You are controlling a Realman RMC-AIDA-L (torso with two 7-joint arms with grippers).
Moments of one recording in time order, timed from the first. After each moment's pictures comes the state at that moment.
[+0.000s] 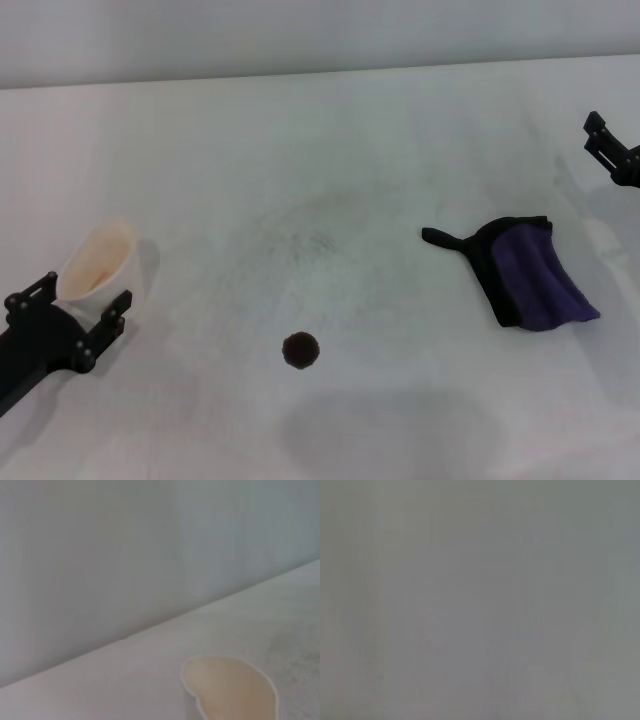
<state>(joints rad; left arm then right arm) -0.21 -2.08 1.27 0.33 -2.14 -1.11 2.70 0.35 2.02 1.91 0.06 -0.34 1.15 -2.71</state>
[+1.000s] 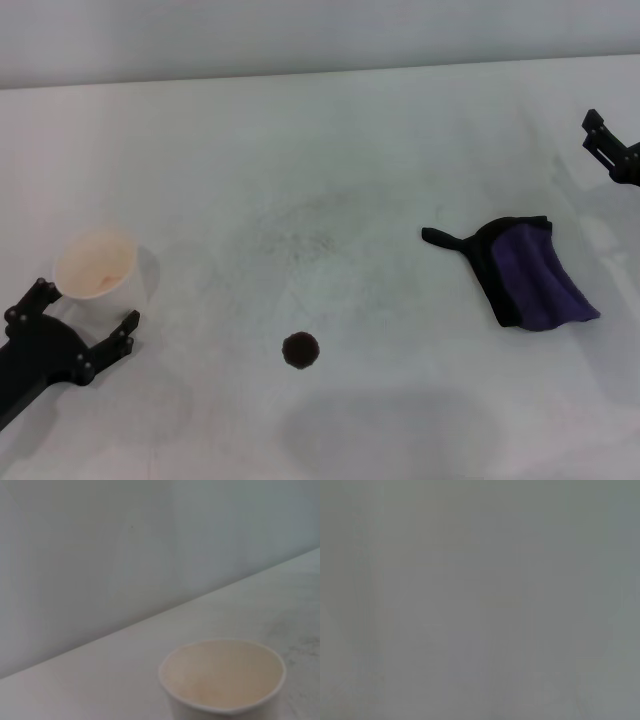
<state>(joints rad) -0.21 -2.08 1.27 0.28 -2.16 -1.11 2.76 0.36 2.02 1.91 0.06 -0.34 1.15 -2.71</state>
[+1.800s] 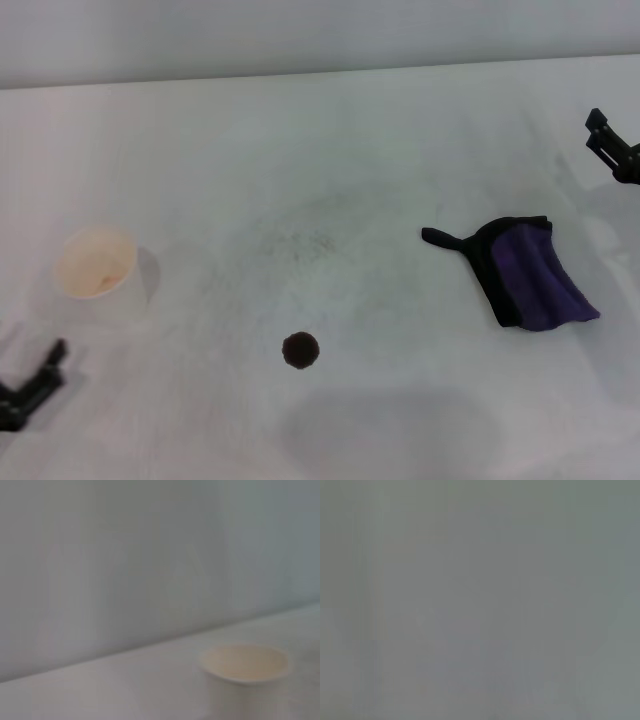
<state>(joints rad) -0.04 -2.08 1.27 0.25 -2.33 -1.30 2.80 0.35 2.01 1.91 0.07 -0.34 1.16 -2.71</state>
